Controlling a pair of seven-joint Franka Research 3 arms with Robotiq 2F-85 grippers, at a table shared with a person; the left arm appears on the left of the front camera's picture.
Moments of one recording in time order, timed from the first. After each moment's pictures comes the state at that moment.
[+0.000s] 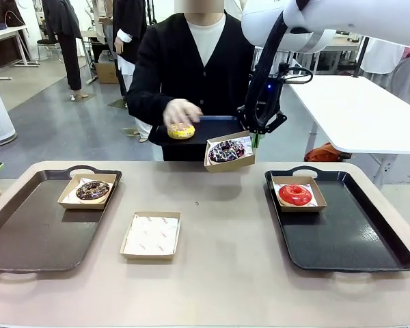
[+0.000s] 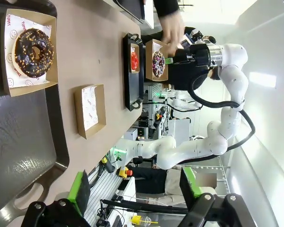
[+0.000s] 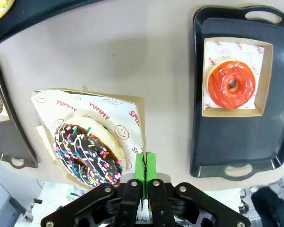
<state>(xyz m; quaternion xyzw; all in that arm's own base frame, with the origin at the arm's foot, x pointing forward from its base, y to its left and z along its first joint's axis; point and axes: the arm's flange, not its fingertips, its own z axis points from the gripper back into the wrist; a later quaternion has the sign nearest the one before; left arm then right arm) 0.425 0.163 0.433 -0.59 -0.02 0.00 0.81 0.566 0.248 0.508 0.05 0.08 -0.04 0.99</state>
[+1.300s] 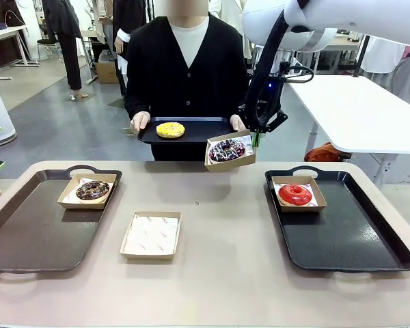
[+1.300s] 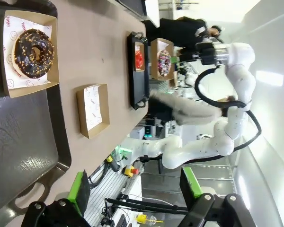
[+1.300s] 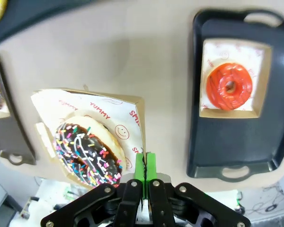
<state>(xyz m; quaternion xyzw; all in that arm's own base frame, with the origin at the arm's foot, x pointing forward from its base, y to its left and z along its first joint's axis) 0.429 0.150 0.448 -0.57 -0.02 -0.01 0.82 0.564 0.242 0.518 0.05 0.07 -0.03 1.00</state>
